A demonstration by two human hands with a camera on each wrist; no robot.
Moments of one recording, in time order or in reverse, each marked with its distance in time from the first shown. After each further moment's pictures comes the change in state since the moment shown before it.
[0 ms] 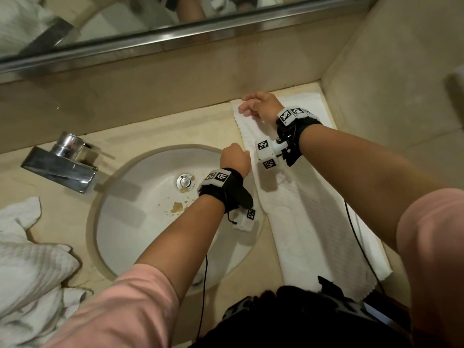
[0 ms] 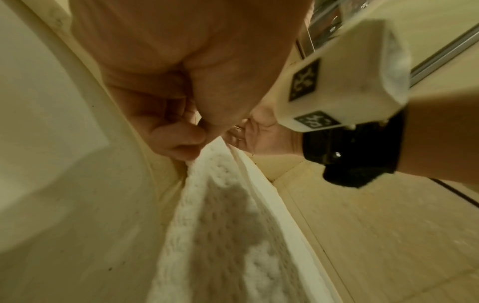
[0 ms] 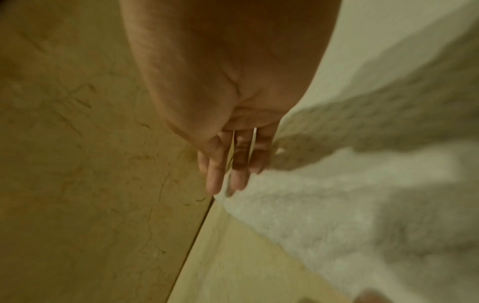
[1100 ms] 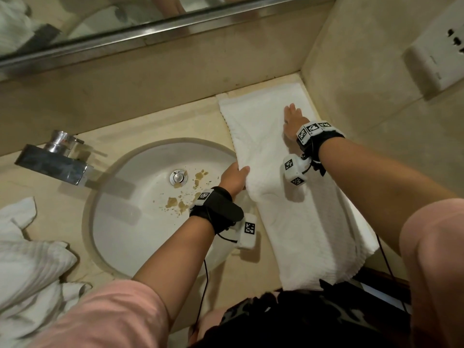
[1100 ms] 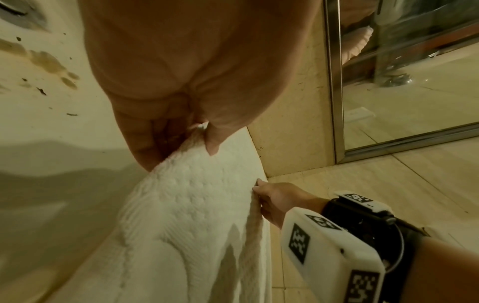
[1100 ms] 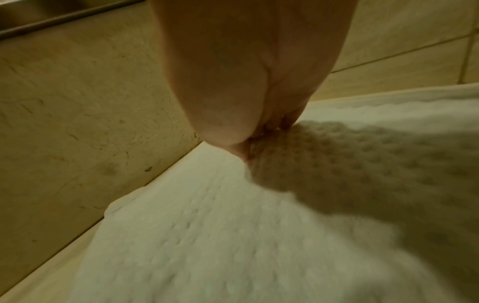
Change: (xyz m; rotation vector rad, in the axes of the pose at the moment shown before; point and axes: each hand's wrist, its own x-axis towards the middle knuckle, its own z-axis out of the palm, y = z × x) left_hand -0.057 -0.031 0.041 -0.552 -0.277 -0.097; right_hand -0.042 0.058 -0.088 -1.194 -0.013 0.239
